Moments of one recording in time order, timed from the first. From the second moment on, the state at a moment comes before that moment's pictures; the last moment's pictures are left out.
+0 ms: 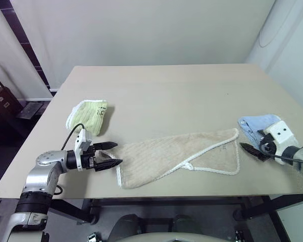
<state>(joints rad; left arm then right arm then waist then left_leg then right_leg) -0.21 0.61 0.05 0.24 -0.47 0.25 -1.35 -0.12 -0.88 -0.21 0.29 0.17 0.17 0.78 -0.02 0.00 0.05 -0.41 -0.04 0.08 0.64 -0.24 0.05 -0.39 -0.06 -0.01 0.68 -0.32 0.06</state>
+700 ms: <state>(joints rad) -0.16 0.61 0.04 0.02 -0.50 0.39 -1.26 -0.39 -0.86 0.00 0.63 -0.12 -0.19 0.66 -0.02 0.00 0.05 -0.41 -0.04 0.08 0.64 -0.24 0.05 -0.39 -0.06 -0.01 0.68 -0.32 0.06</state>
